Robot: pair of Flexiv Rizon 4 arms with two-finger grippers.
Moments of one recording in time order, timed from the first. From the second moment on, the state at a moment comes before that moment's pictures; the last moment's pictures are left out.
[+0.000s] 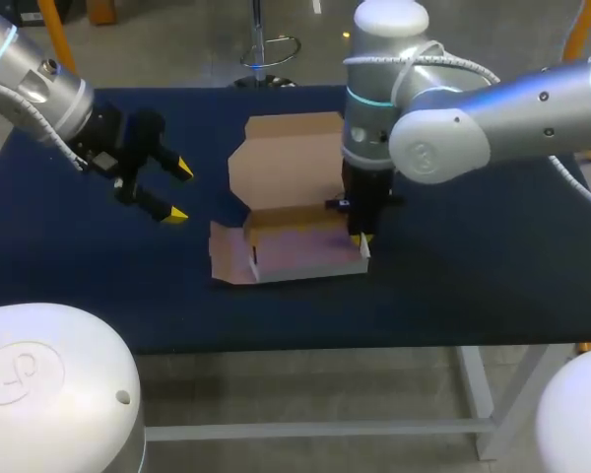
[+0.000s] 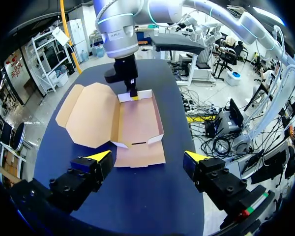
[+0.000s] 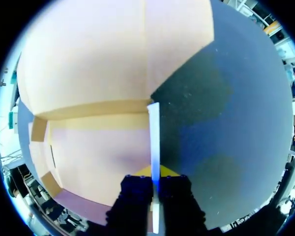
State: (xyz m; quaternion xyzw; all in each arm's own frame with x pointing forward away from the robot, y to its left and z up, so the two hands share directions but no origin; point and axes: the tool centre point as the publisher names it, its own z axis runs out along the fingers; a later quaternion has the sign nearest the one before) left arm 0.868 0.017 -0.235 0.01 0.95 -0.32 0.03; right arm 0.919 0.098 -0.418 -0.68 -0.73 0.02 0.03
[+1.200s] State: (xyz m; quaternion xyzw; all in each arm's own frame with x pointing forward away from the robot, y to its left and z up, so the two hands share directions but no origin) left arm 0.868 0.017 -0.235 0.01 0.95 -0.32 0.03; right arm 0.922 0.103 -0.419 -0.68 -0.73 0.03 0.03
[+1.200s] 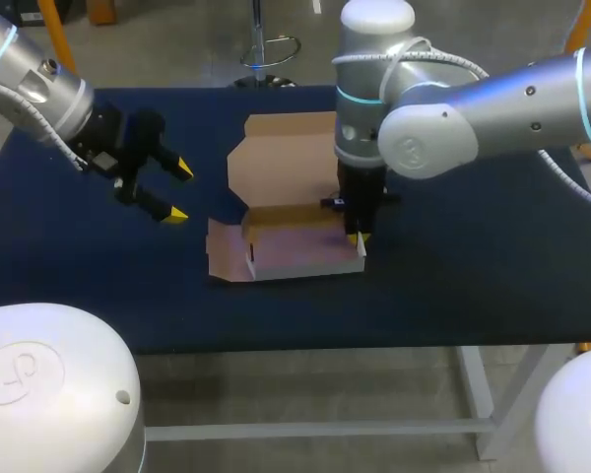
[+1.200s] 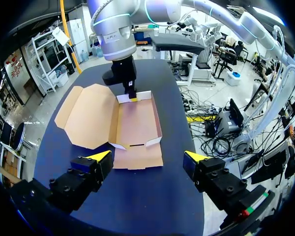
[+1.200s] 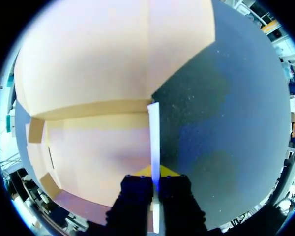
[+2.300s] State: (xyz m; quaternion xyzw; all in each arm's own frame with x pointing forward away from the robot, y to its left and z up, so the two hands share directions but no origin) left arm 0.859 0.020 -0.246 -0.39 0.85 -0.33 -0.11; right arm 0.922 0.103 -0.419 -0.68 -0.73 0.03 0.03
